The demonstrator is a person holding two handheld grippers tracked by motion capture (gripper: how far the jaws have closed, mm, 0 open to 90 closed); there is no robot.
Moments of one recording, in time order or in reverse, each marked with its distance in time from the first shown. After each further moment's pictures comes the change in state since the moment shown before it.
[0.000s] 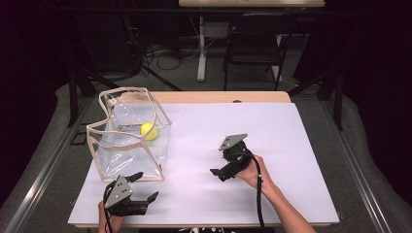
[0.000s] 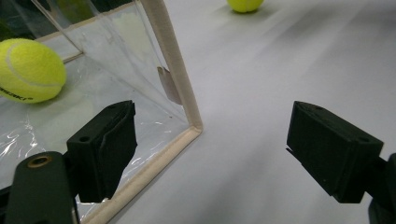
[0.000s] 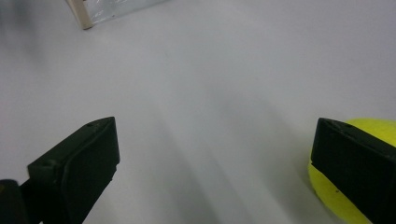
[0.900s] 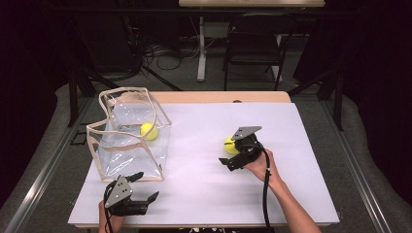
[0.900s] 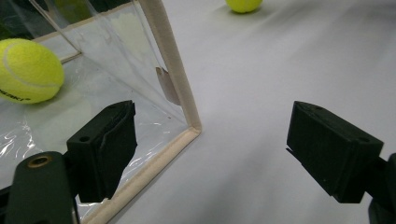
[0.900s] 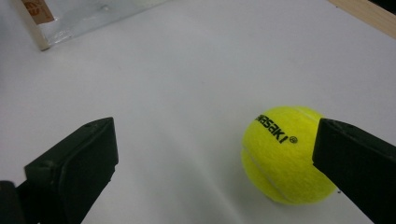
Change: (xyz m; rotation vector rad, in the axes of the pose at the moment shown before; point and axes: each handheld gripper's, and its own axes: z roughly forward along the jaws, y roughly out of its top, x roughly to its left) left arm 0.001 0.000 0.001 0.001 -0.002 0.003; right arm -0.032 -0.007 -0.017 -0.061 -0.075 0.075
